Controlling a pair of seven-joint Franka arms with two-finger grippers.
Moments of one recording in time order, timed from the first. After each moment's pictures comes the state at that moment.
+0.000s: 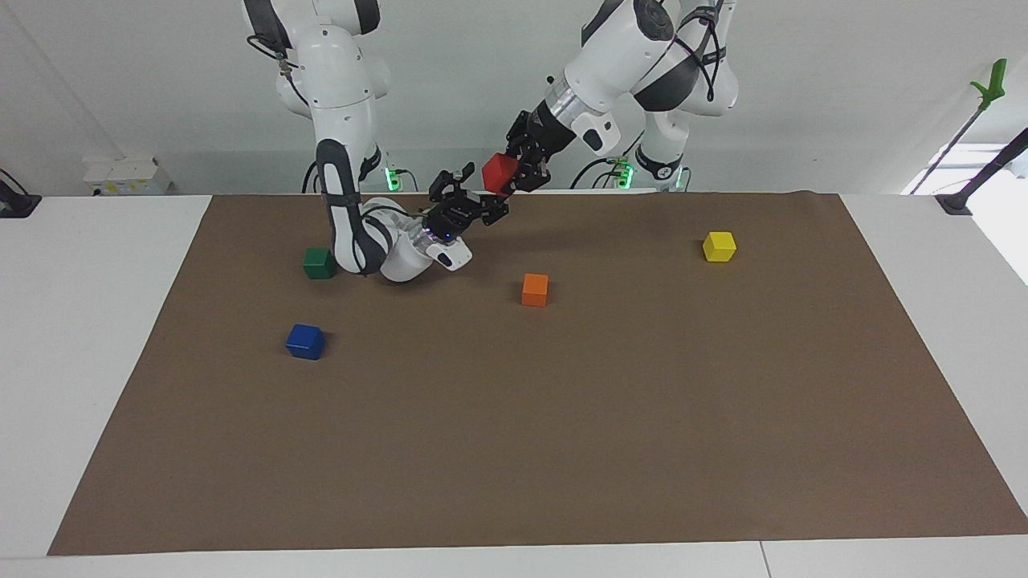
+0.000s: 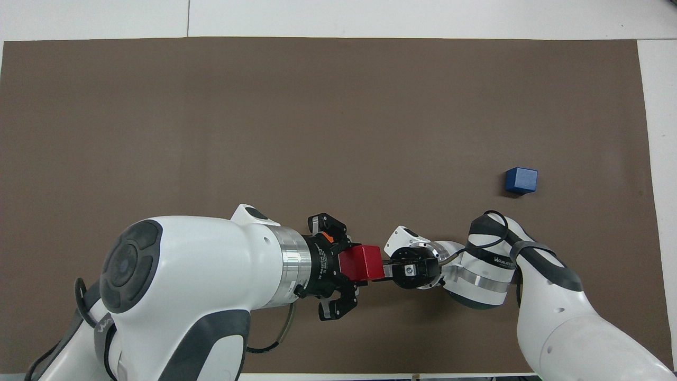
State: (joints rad) left arm -0.55 -0.18 -0.16 -2.03 -0.62 2.08 -2.13; right arm 0.34 0.39 0.02 -2.47 2.19 0.82 -1.11
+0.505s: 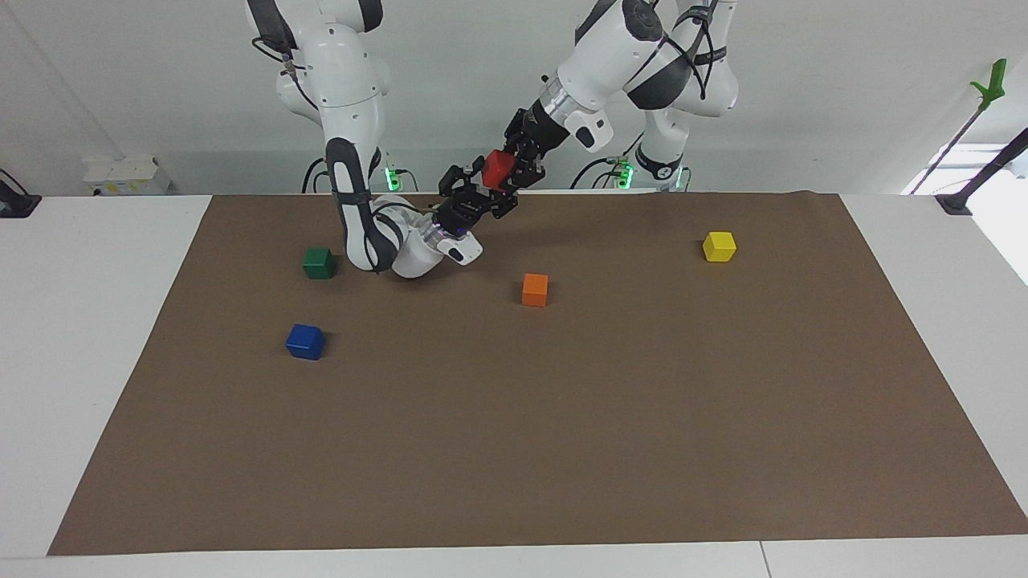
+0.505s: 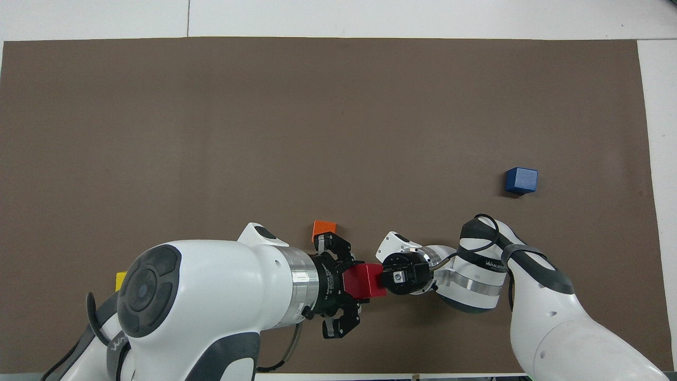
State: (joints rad) left arm -0.59 -0.21 -0.16 -2.09 -0.62 2.09 -2.13; right arm 0.34 0.39 0.04 -2.47 2.20 0.82 -1.09
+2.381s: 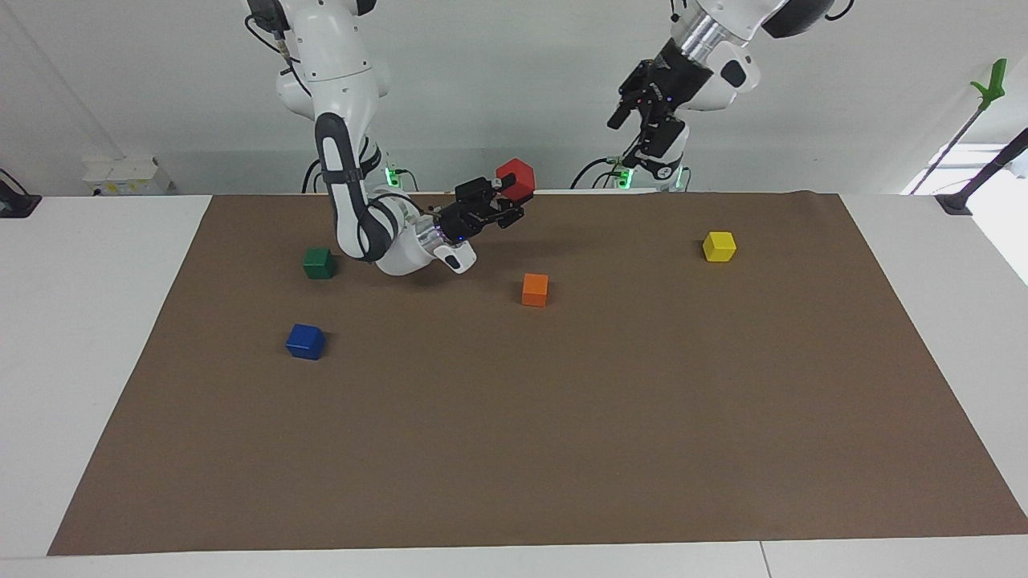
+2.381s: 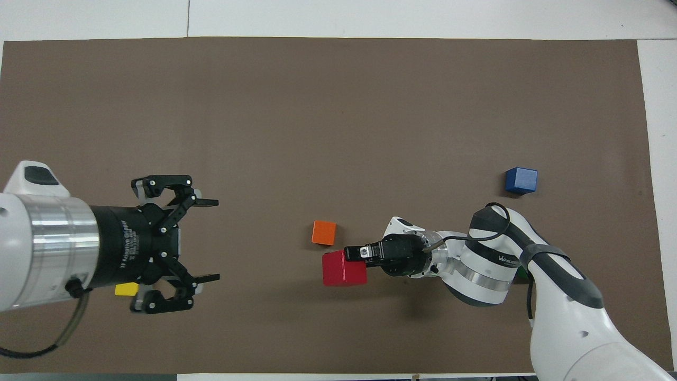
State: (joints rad) left arm -0.19 -0.32 -0.13 -1.87 -0.44 1.68 -1.77; right arm 0.33 0.26 0.04 -2.42 2.20 1.17 -0.90
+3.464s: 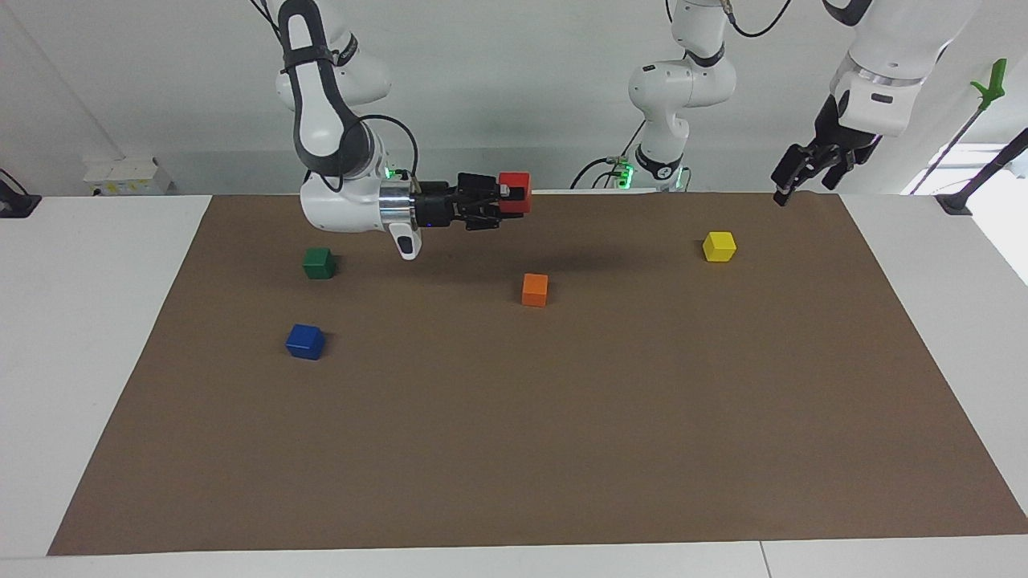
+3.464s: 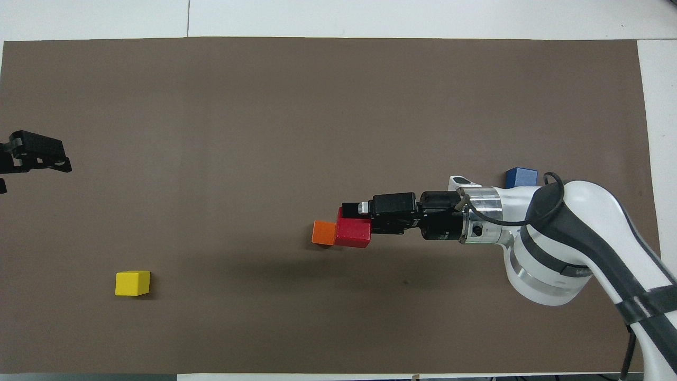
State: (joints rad) left arm 0.05 -0.04 -0.10 -1.57 0.02 1.53 -0.28; right arm 0.25 -0.03 0.03 -2.26 1.69 1.84 -0.44
